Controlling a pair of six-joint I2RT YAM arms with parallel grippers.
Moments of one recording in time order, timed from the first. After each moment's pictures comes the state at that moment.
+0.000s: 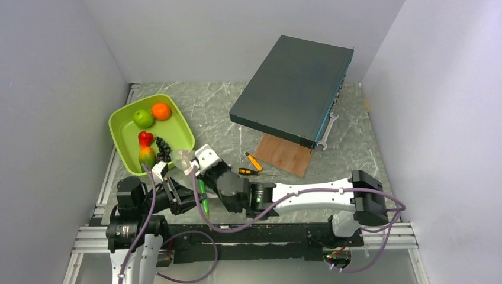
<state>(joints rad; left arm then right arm) 0.04 0.14 0.52 -0.86 1.07 -1.19 1.45 1.60 1.23 0.33 0.86 -0.17</state>
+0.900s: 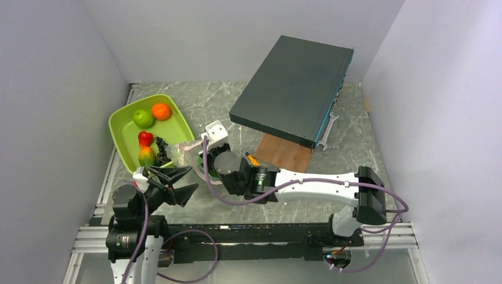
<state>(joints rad) 0.04 0.00 0.49 -0.77 0.62 -1.77 1.39 1.58 1.29 0.20 0.81 0.06</state>
